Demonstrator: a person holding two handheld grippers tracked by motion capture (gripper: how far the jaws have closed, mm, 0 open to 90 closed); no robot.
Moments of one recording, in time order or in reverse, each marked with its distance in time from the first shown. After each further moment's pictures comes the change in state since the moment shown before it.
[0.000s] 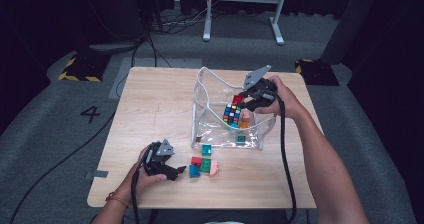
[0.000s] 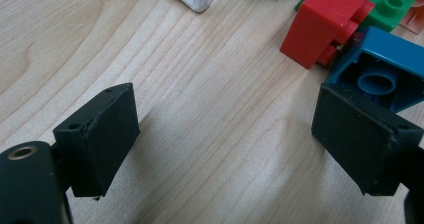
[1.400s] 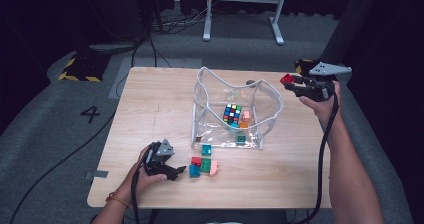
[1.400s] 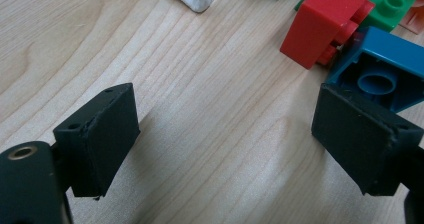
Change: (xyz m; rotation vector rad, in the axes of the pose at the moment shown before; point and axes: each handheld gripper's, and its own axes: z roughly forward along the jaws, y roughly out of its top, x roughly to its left) left arm 0.000 0.000 0.000 0.000 -0.004 -0.002; right arm -0.040 -0.121 -0.083 -0.367 -0.342 0.464
